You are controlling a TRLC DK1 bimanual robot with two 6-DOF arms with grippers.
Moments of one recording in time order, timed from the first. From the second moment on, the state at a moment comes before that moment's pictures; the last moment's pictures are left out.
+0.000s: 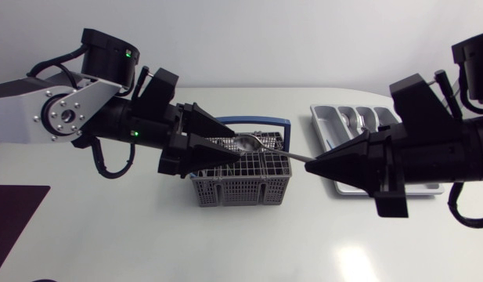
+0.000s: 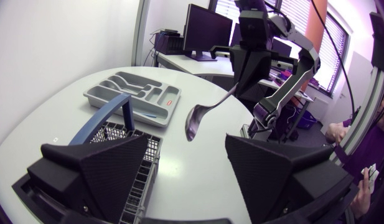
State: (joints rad) left arm -0.41 1.46 1.01 -0.24 0.99 0.41; right arm 0.40 0.95 0.89 -0.66 -0.62 -0.18
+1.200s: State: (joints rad) left arm -0.44 1.50 1.05 -0.20 1.01 0.36; right arm 0.40 0.97 0.87 -0.61 -0.64 -0.16
